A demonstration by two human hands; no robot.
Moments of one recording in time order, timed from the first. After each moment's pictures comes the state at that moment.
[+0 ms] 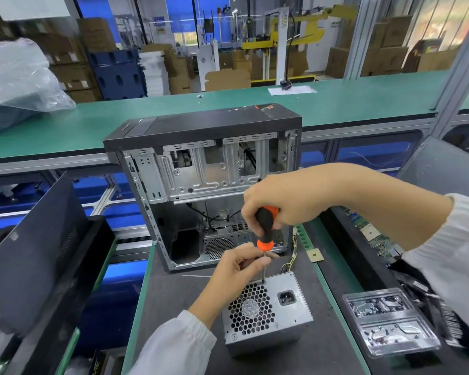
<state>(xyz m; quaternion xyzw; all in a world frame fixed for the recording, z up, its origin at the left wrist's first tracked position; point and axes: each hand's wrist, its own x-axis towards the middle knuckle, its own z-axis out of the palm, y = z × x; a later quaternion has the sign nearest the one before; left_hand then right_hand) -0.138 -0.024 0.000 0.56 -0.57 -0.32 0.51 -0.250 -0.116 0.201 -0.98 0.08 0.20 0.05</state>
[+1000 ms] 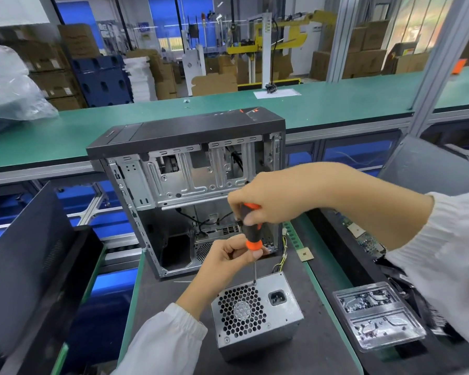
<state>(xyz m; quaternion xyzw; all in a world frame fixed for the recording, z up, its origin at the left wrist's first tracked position) -0.136 -0.034 0.016 0.49 -0.54 -0.41 0.55 -0.252 -0.119 0.196 -0.97 0.16 0.16 0.03</state>
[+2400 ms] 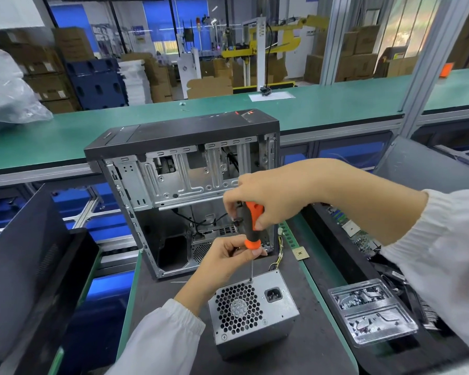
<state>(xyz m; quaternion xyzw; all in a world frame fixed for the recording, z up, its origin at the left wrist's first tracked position) -0.138 -0.034 0.022 0.49 -0.56 -0.42 0.52 -0.258 -0.110 0.206 -0.97 0.16 0.18 0.02</state>
